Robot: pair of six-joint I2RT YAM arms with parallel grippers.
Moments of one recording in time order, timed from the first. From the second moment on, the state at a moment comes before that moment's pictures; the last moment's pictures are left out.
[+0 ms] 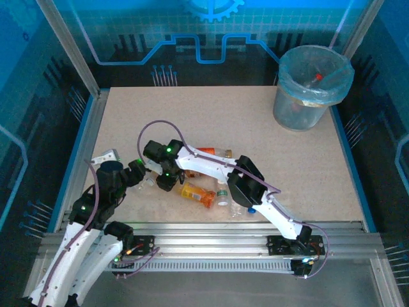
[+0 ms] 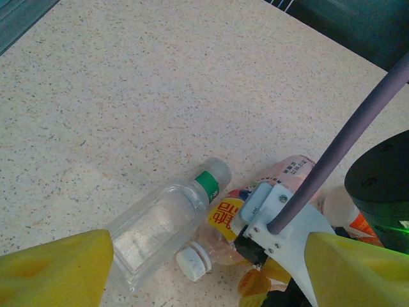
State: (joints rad) left arm -0.27 0.51 0.66 -0.79 -0.29 -0.66; right arm 1.06 2.44 2.22 -1.14 -0.08 -0.05
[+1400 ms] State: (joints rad) left arm -0.29 0.75 1.04 -0.45 -0.03 -0.56; right arm 0.96 2.12 2.29 -1.19 -0.31 -0.14
